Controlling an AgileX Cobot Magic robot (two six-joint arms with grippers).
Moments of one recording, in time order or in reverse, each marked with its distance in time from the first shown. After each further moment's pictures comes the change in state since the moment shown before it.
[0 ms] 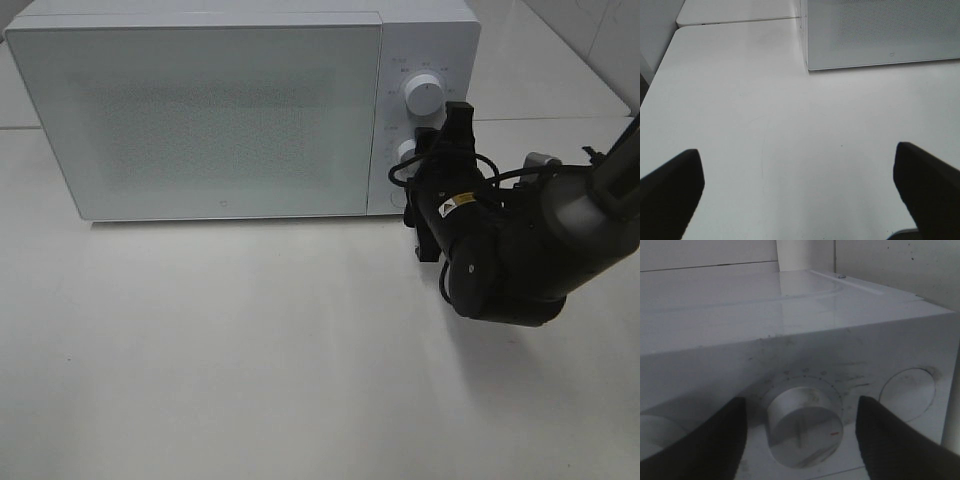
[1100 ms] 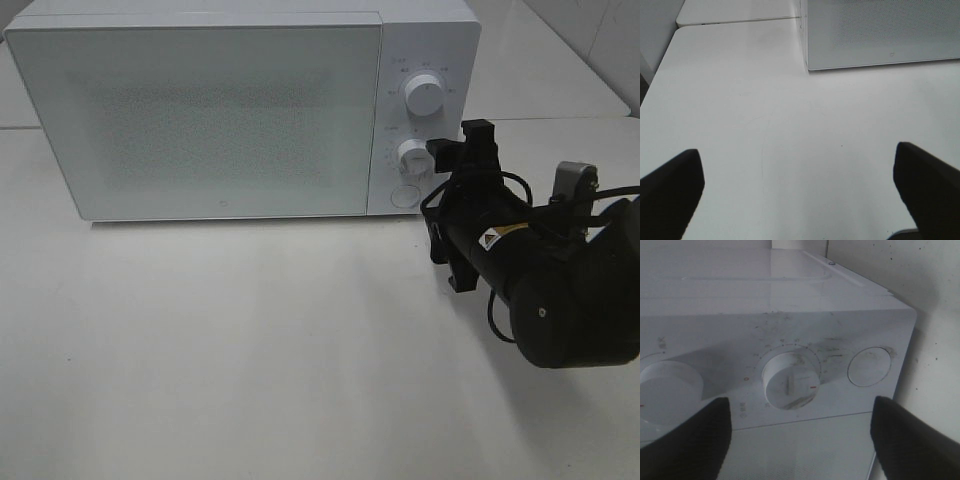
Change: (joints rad) left arm 0.000 0.000 0.000 0.000 0.000 0.000; right arm -0.002 -0.126 0.215 -0.136 -0.018 -0.021
